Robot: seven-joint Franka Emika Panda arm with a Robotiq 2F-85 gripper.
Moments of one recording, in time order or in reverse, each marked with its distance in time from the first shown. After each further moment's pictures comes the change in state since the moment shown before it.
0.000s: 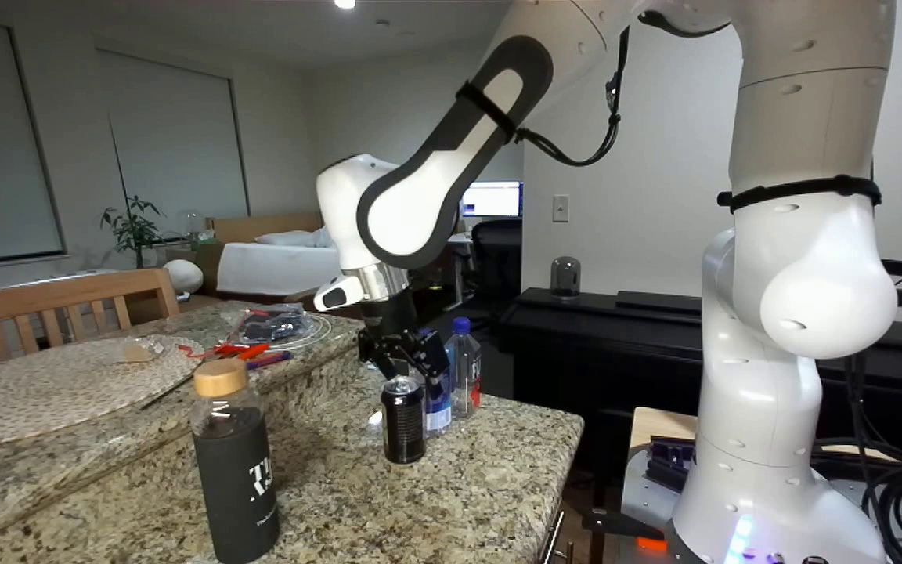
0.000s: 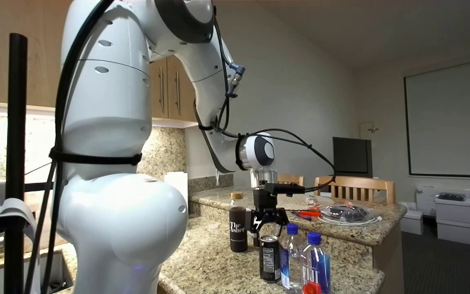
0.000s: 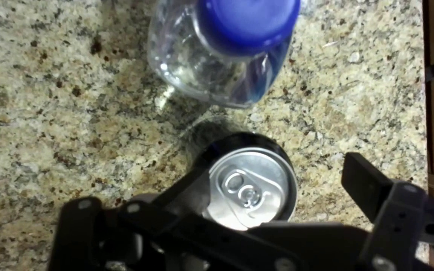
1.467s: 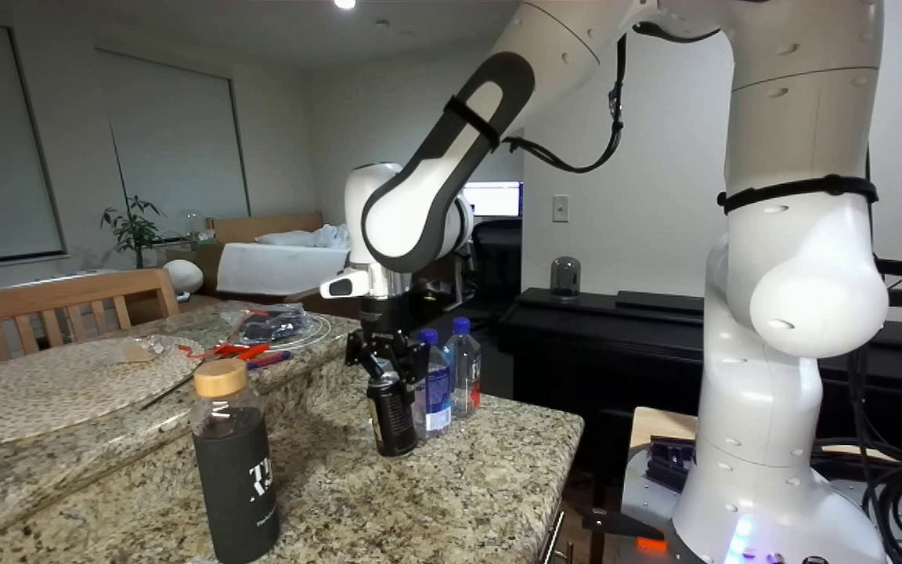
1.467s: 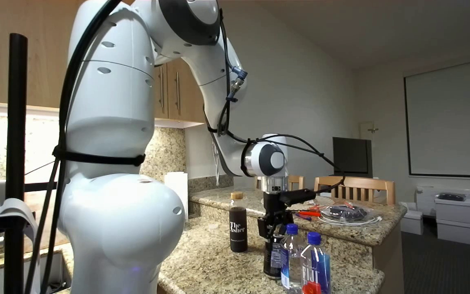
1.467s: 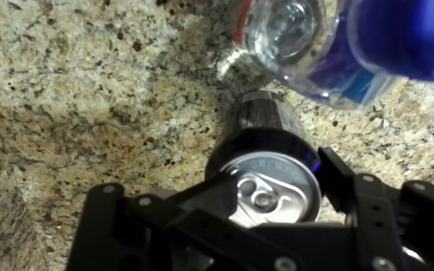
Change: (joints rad) arm -0.065 0.032 -0.007 -0.028 0.185 0.233 -0.292
